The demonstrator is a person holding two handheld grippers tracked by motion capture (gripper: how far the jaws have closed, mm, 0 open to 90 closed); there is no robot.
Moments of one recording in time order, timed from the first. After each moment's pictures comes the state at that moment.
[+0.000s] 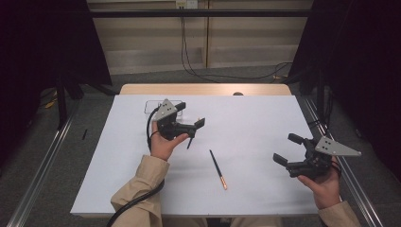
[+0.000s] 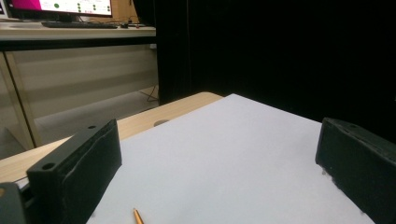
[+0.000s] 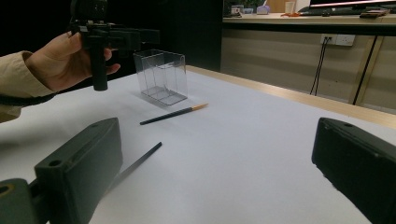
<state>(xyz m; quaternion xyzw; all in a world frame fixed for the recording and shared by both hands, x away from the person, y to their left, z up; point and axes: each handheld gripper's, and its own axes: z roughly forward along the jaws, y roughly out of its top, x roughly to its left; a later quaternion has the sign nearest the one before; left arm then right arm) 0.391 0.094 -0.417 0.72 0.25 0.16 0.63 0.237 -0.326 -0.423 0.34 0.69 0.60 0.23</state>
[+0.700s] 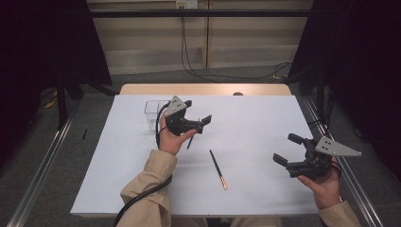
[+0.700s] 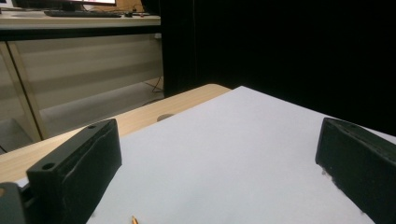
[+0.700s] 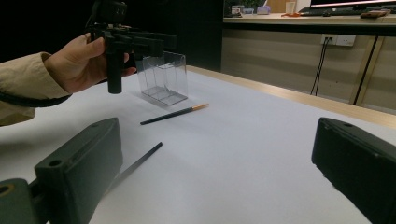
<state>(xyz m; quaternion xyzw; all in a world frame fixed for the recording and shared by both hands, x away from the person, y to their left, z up) 0.408 0.070 -0.424 0.73 0.27 0.17 0.61 0.236 -0.325 -0.422 0.34 0.69 0.60 0.23</state>
